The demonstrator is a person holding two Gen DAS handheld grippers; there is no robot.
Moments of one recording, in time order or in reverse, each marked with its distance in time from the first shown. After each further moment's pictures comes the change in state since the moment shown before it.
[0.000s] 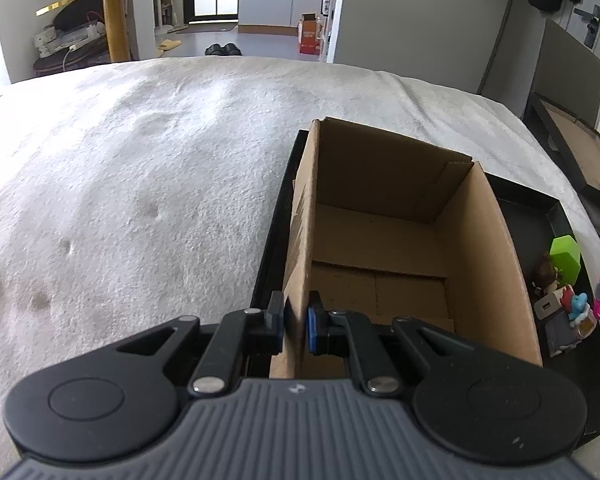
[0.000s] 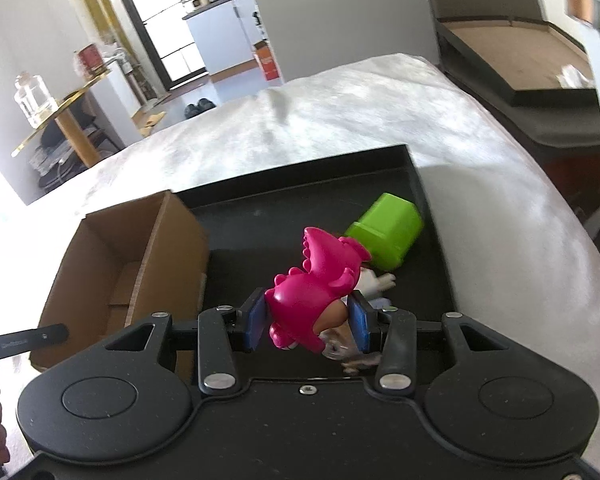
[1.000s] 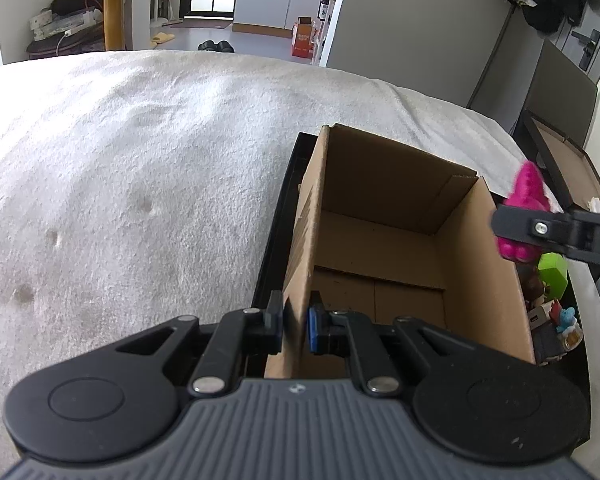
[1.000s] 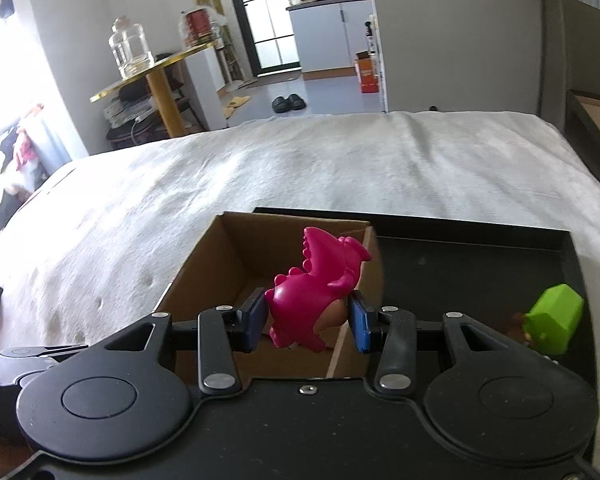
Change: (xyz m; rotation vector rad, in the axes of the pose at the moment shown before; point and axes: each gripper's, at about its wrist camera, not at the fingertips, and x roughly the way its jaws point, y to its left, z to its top) left arm 0.006 0.019 0.000 -0.056 -0.009 -0.071; right arm 0.031 0.141 0.022 -0.251 -0.024 0.139
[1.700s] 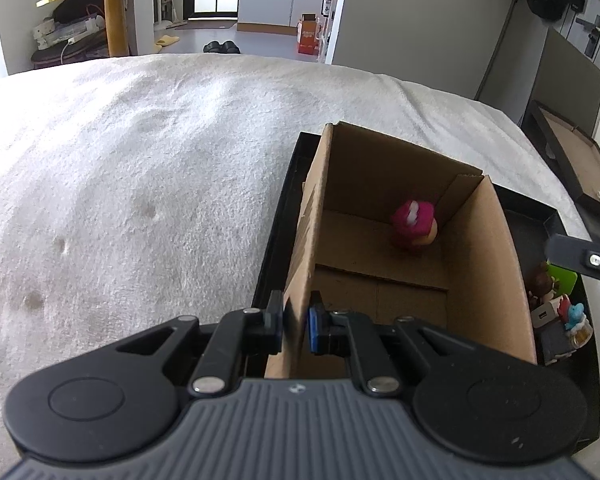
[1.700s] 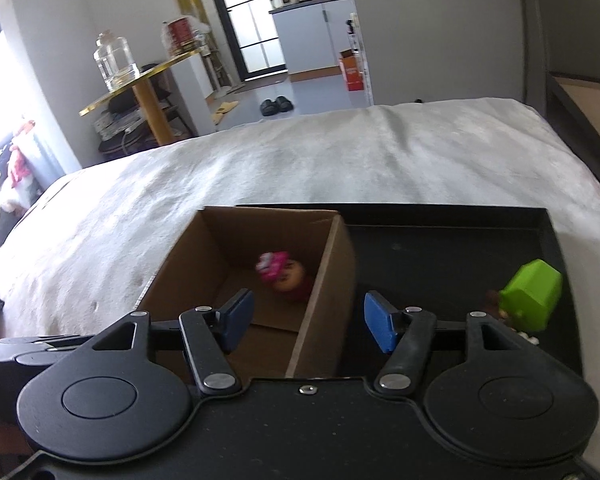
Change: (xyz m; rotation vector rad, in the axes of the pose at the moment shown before) left arm -0.001 -0.012 0.004 0.030 0.013 0.052; right arm -0.022 -0.032 -0.013 0.076 -0.009 -0.022
